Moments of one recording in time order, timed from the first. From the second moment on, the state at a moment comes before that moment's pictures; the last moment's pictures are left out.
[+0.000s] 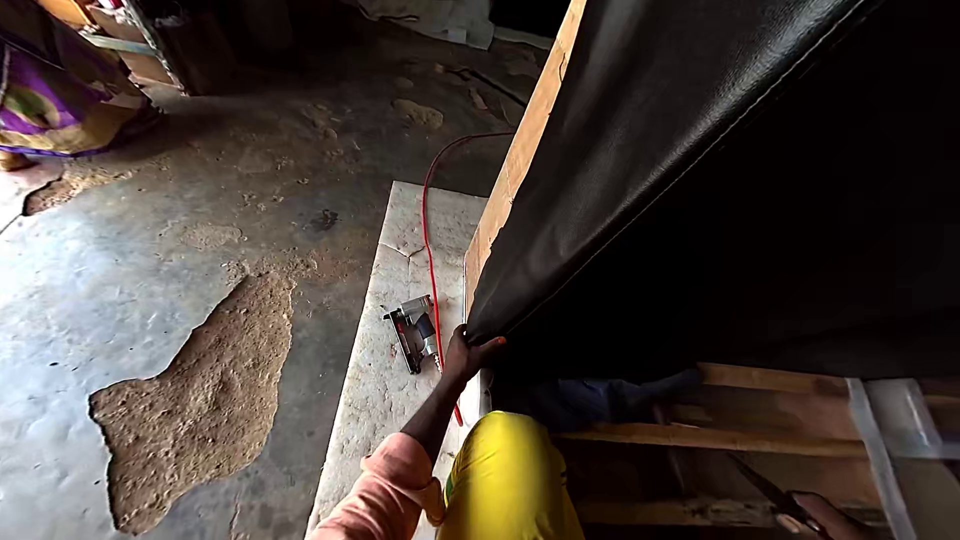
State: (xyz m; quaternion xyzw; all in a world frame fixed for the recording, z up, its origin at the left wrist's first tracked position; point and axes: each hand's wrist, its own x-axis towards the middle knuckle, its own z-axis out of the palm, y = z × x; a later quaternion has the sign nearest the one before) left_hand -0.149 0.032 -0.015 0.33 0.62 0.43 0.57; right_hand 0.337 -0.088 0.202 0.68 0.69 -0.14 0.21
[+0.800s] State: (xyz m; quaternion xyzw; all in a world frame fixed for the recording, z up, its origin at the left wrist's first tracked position) left_hand -0.148 0.021 0.055 0.42 0.73 0.12 0.53; right_hand 0.197 -0.052 0.109 0.44 0.84 -0.24 -0.21
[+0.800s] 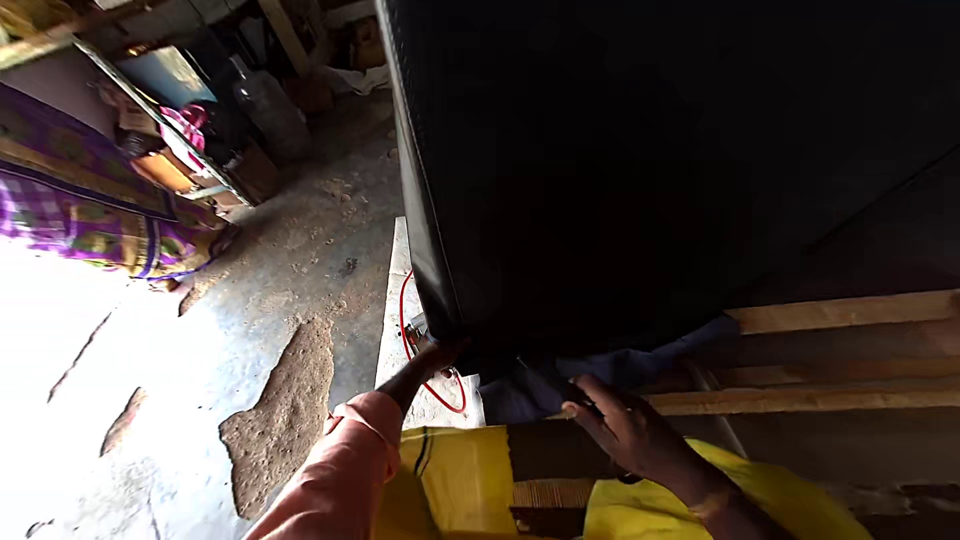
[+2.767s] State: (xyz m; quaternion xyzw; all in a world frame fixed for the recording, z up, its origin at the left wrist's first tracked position) left_hand -0.160 0.055 -0.003 0.56 0.70 0.09 0.42; right_hand 0.057 -0.092 0.060 0.37 0.86 -0.34 0.14
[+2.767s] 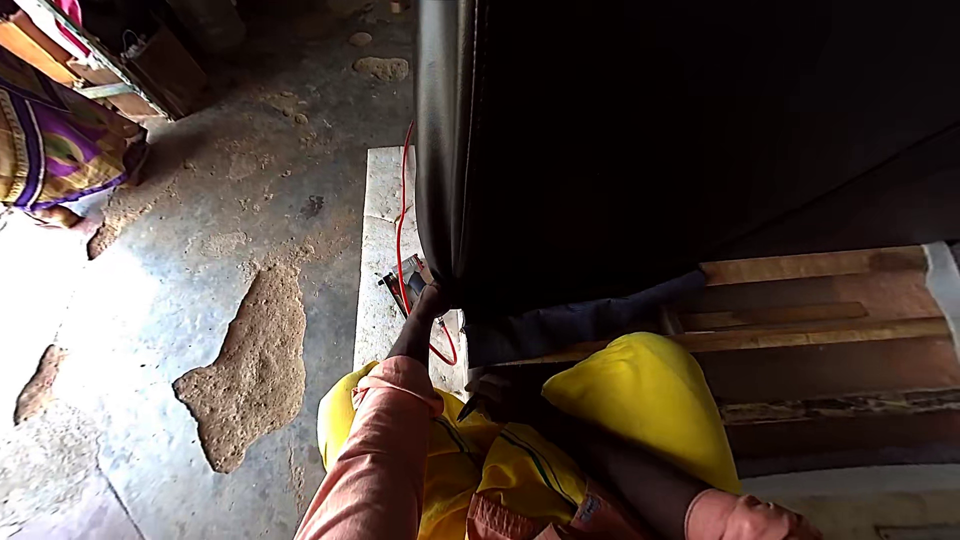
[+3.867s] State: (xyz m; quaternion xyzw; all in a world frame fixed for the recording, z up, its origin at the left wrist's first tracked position) left_hand -0.157 0.056 -0.001 0.56 0.71 0.12 0.42; right_hand 0.129 -0.139 0.100 0.57 0.56 -0.60 -0.05
